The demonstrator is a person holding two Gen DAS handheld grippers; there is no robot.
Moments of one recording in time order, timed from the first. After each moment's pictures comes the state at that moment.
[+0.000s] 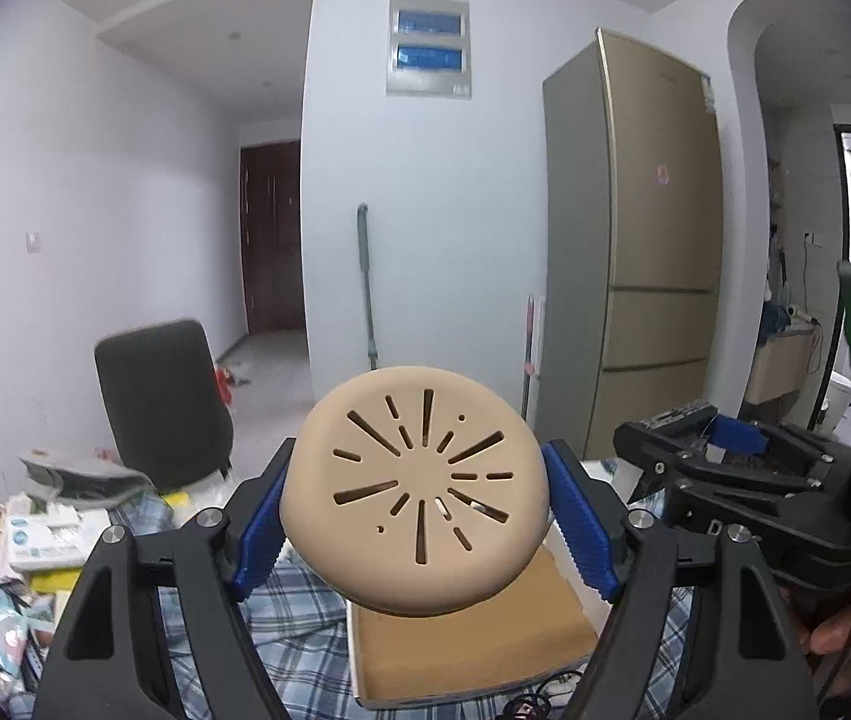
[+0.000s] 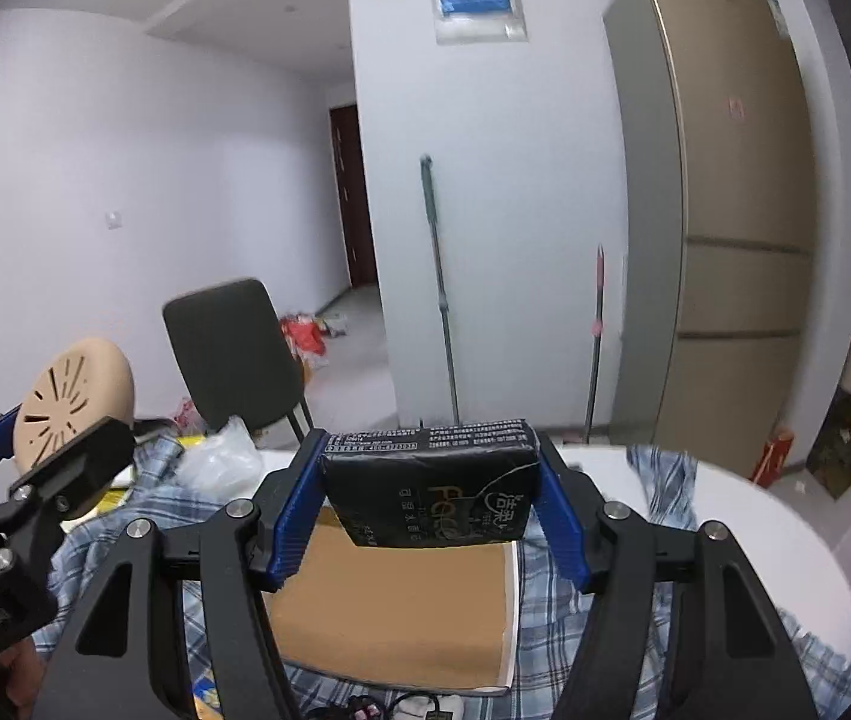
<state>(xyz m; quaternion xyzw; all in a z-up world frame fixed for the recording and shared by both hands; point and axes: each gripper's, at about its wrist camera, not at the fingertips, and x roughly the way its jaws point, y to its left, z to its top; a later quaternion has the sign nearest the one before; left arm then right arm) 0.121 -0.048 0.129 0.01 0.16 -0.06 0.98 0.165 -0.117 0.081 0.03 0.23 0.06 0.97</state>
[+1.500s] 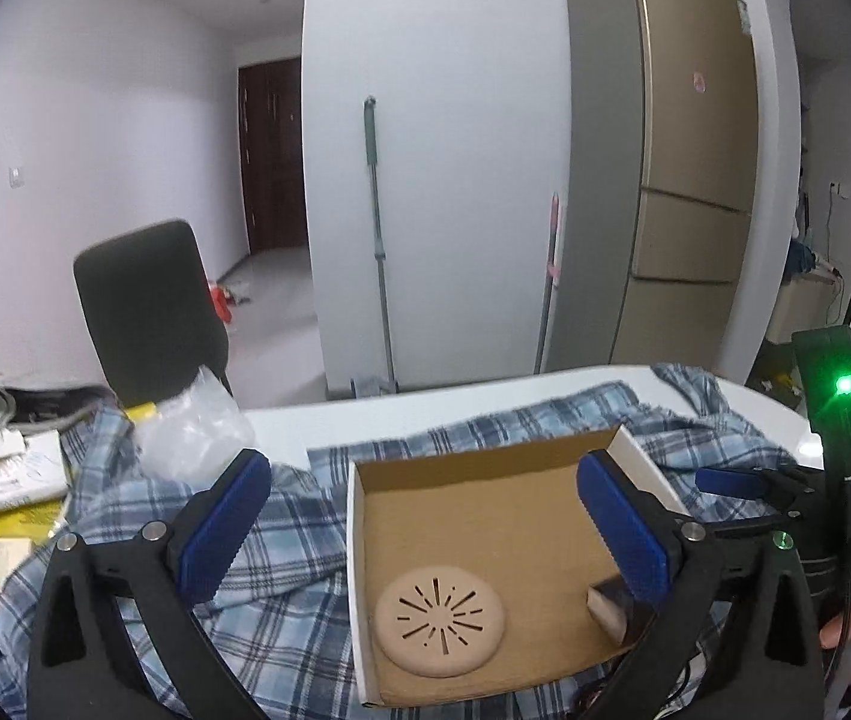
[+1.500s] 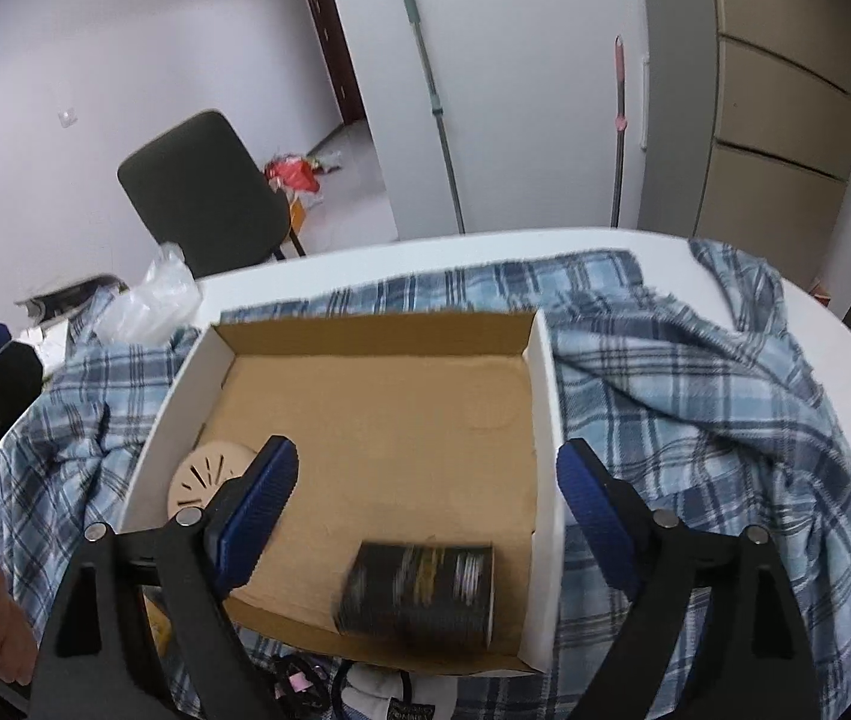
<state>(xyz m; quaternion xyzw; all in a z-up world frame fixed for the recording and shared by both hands) 0.195 -0.039 0.037 0.01 0.25 -0.05 0.97 0.239 -0.129 -0.047 0.06 0.42 0.08 0.90</state>
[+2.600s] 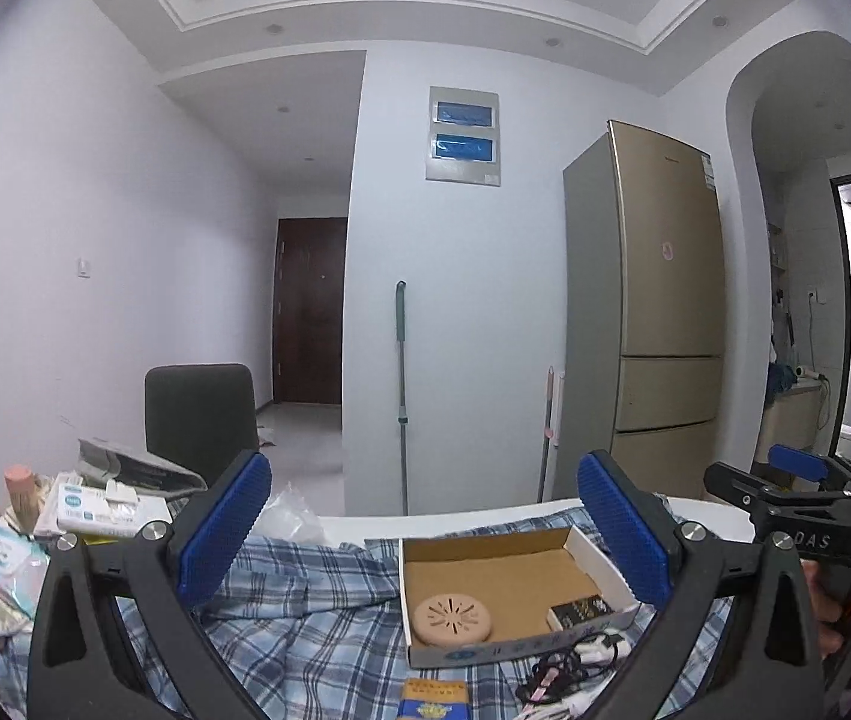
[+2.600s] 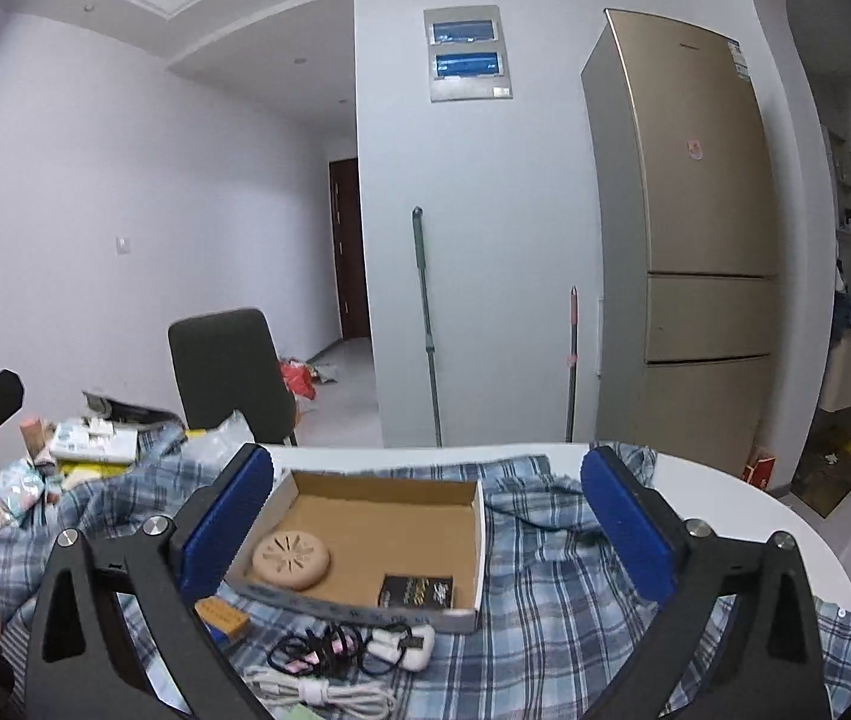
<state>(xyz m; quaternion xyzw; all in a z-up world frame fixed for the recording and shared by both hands) -0.013 0.000 0.086 -0.01 0.04 -0.03 1.00 0.050 -0.135 0.046 0.02 0.14 0.05 0.99</state>
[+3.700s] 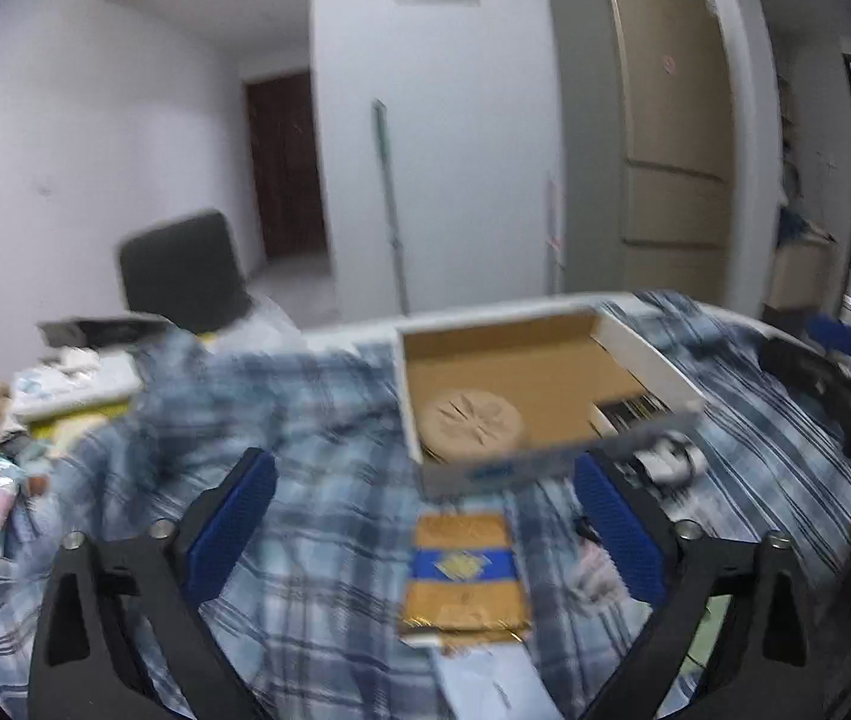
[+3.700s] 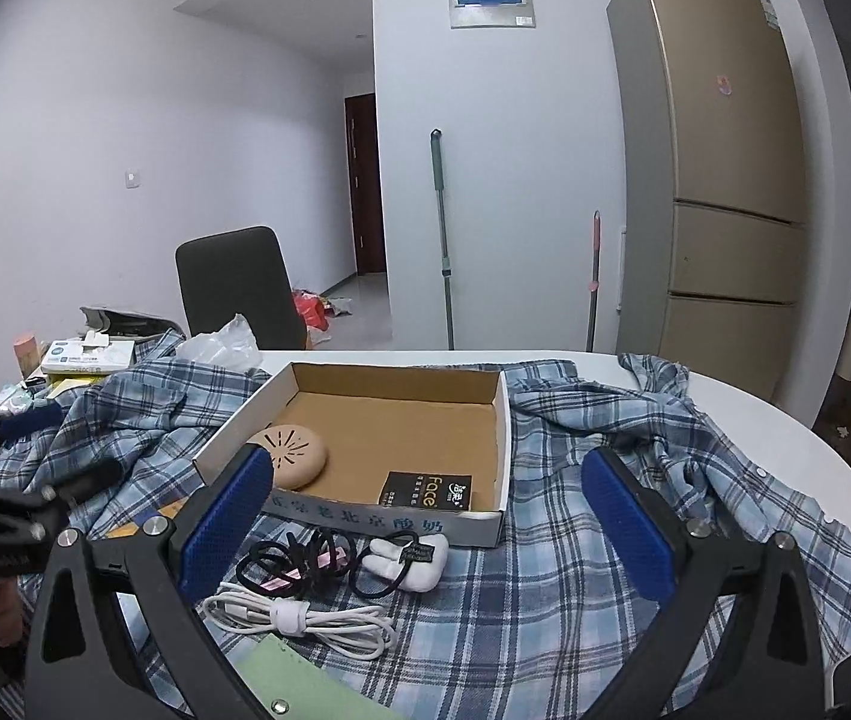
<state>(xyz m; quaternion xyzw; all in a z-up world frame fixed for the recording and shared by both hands) 0.057 -0.013 -0.023 0.04 0.27 -0.05 0.96 0.063 -0.131 -0.028 0.01 0.21 0.07 0.98</state>
